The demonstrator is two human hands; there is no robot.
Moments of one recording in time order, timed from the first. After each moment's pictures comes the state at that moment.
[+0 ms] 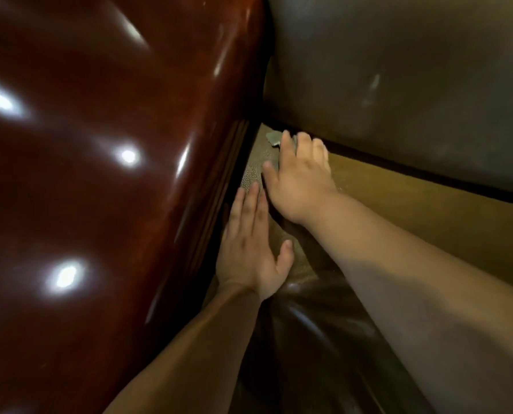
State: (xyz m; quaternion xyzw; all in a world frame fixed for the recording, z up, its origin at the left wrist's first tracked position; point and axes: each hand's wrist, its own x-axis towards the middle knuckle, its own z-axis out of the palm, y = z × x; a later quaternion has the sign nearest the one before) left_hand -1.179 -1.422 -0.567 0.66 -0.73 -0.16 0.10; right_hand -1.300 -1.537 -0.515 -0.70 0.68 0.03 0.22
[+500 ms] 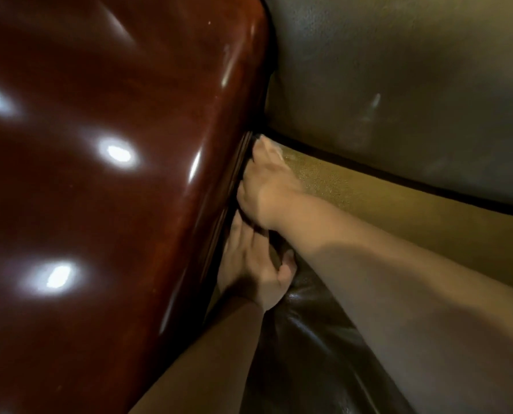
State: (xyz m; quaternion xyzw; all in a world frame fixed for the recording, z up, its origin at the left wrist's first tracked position) left_hand -1.182 -1.417 -0.559 0.68 -0.70 -0.19 0.15; right_hand -1.261 -1.554 -0.497 -0.77 0.57 0.05 0.27
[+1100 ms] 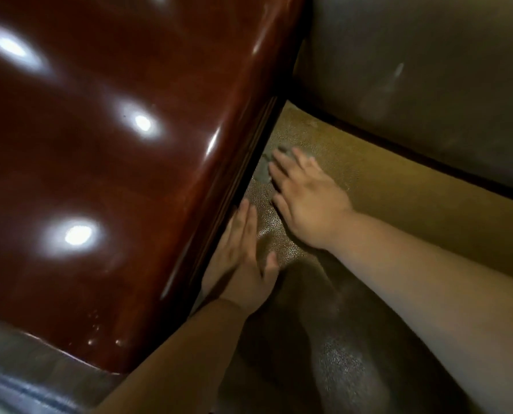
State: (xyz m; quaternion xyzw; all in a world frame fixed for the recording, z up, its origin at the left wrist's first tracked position) left_hand -1.147 -1.338 -0.511 0.69 -0.67 -0.28 0.09; right_hand -1.310 -1.464 -0.484 -0.86 0.48 0.06 0.18
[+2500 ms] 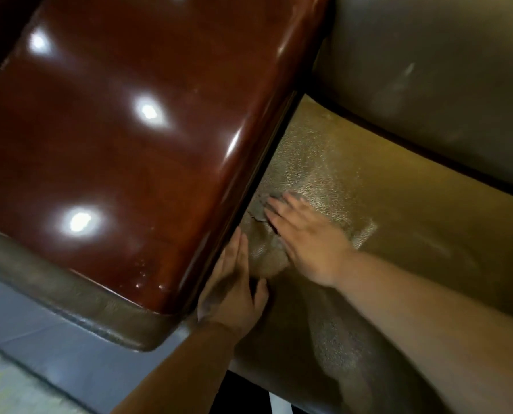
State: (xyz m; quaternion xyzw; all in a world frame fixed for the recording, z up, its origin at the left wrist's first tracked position) left_hand -1.117 -1.242 -0.499 0.71 -0.65 -0.26 -0.03; right_hand -1.303 -1.369 -0.480 -0.91 0.37 0.06 0.20
